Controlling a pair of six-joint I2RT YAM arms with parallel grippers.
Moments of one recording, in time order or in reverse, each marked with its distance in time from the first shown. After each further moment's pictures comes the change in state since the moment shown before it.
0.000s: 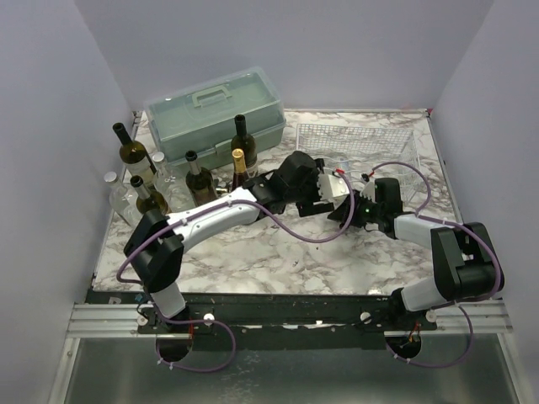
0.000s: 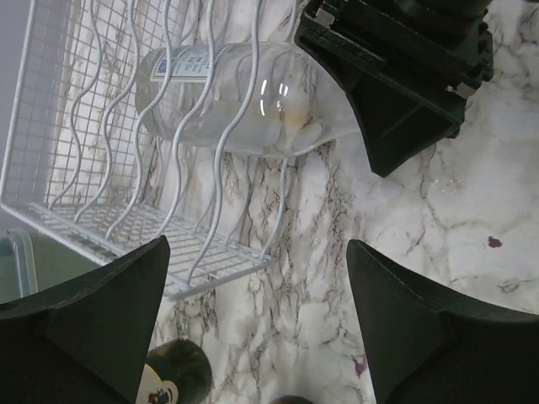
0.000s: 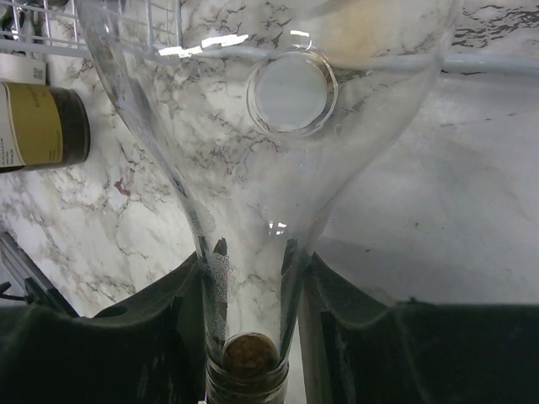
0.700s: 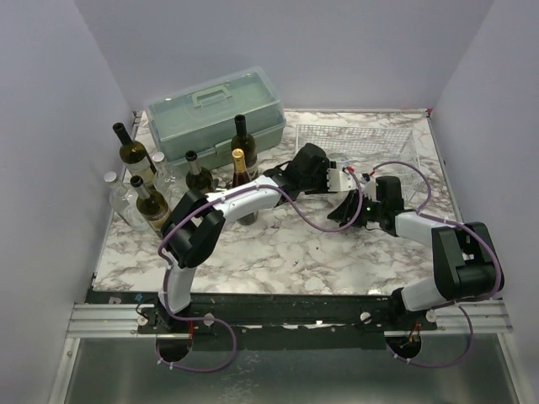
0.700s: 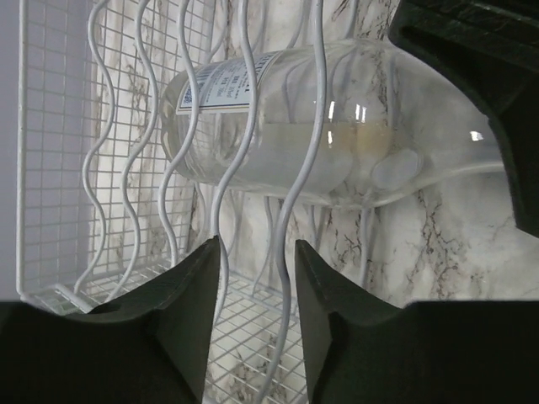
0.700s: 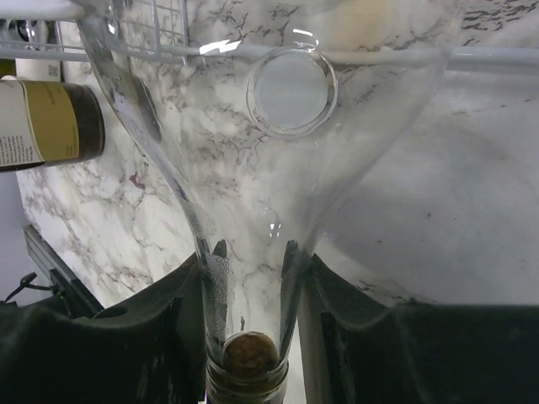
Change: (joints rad) left arm 0.069 0.314 0.162 0.138 0.027 0.244; right arm -0.012 0.002 0.021 -0.041 -0.039 0.027
